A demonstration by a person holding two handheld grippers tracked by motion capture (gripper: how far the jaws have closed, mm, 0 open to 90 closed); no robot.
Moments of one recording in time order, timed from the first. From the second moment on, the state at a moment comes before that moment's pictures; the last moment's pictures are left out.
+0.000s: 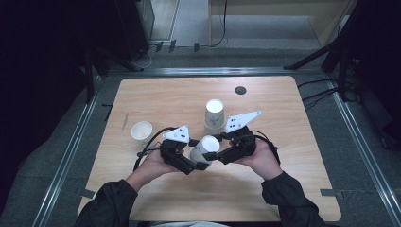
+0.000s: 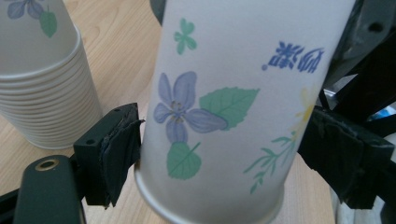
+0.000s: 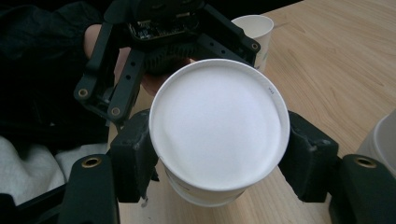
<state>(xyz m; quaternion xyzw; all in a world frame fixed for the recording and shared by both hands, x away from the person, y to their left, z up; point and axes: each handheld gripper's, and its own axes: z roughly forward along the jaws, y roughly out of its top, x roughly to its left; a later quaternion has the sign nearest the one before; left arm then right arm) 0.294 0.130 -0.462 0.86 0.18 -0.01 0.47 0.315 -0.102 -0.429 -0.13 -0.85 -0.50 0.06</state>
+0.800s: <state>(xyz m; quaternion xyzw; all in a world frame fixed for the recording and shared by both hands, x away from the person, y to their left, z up) 0.296 0.141 -0.447 0.89 0.17 0.00 0.43 0.315 -0.116 -0.432 -0.13 -0.87 -0.48 0.04</state>
